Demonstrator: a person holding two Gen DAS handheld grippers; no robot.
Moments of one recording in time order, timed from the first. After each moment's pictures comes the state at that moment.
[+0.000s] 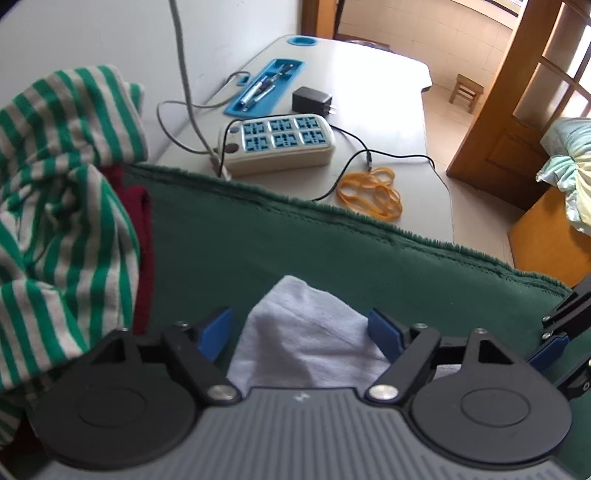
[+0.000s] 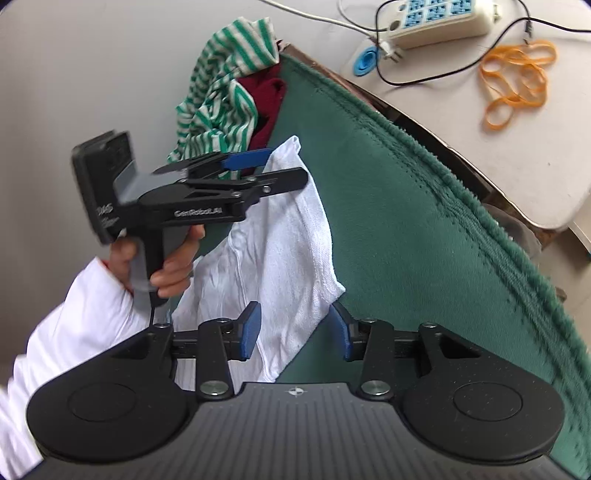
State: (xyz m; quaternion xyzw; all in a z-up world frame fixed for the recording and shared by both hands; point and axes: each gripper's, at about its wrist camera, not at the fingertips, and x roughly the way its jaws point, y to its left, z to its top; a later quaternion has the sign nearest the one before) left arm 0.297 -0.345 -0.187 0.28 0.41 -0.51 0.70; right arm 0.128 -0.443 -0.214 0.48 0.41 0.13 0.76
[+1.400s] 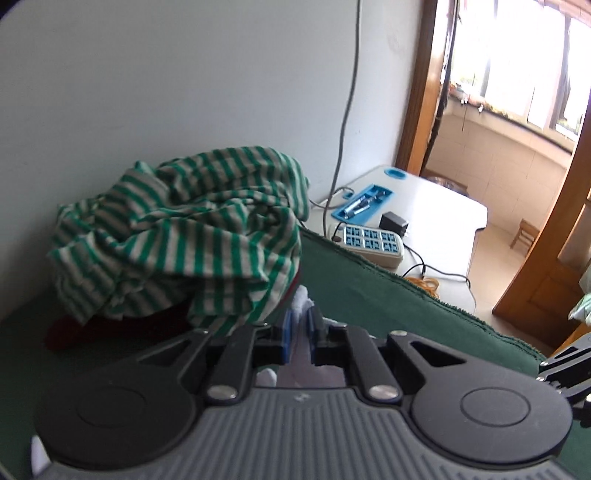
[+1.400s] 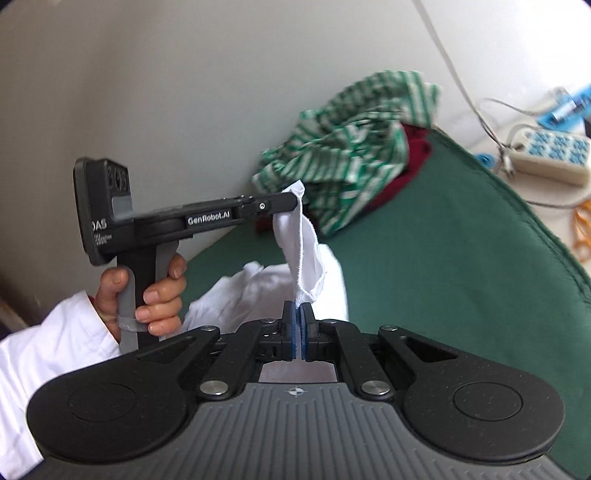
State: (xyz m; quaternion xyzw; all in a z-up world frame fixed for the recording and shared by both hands) left arm 0.255 -0.162 -0.106 0.09 0.31 -0.41 0.85; right arm 0.119 -0.322 -0.132 0.28 0.30 0.16 0.90
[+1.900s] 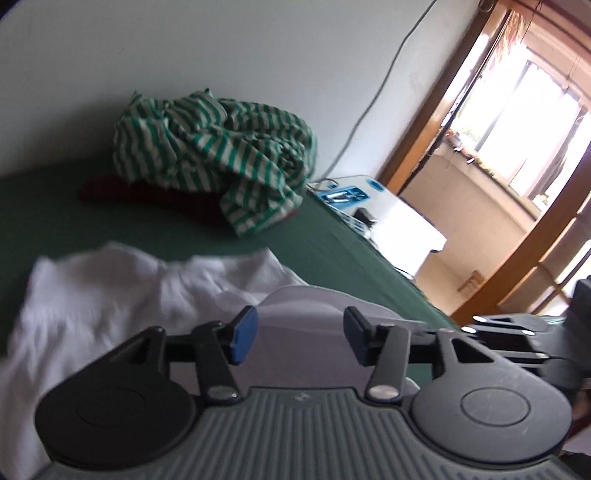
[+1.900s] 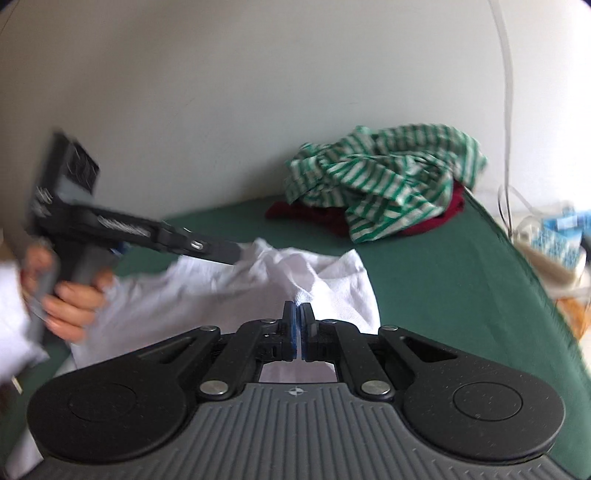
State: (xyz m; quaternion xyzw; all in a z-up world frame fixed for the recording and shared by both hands) left arm 0.176 -0.014 -0.126 -0.07 0.38 -0.44 0.81; right arm 0.080 -0.224 -0.118 0.05 0.27 0.14 0.95
